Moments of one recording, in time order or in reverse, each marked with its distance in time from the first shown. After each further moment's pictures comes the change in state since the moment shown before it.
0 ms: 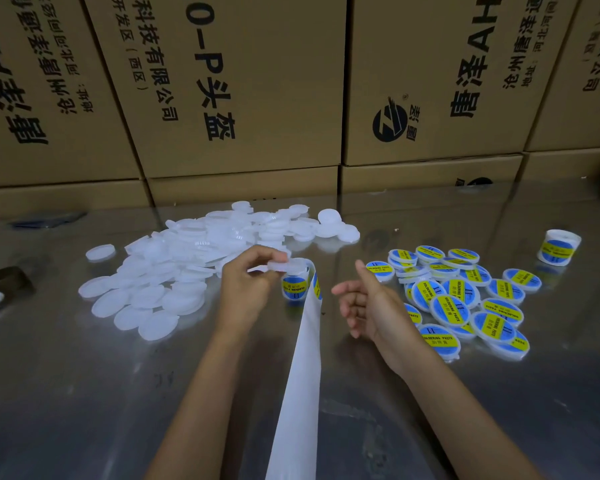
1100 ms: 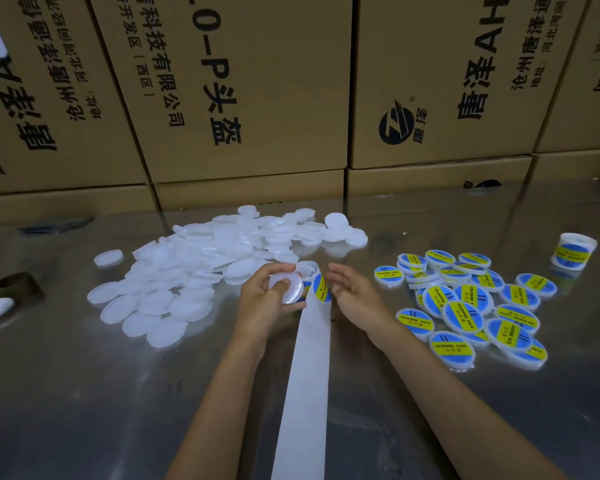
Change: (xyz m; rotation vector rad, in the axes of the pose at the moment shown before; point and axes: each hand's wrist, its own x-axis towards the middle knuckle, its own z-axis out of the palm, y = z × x) left_hand -0.002 -0.014 0.010 -0.266 -0.048 -0.306; right_hand 0.058 0.017 0.020 -0.483 -0.026 -0.239
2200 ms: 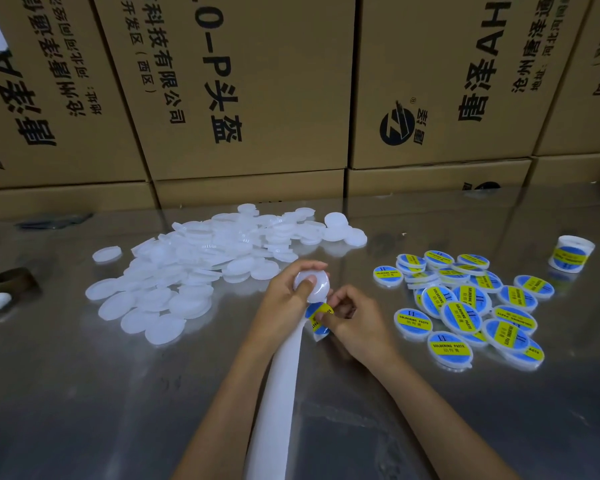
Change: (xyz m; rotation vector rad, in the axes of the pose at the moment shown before) left_hand 0.000 -0.008 0.015 0.223 -0.223 0.240; right_hand -0.034 0.021 0.010 -0.102 0.170 -0.137
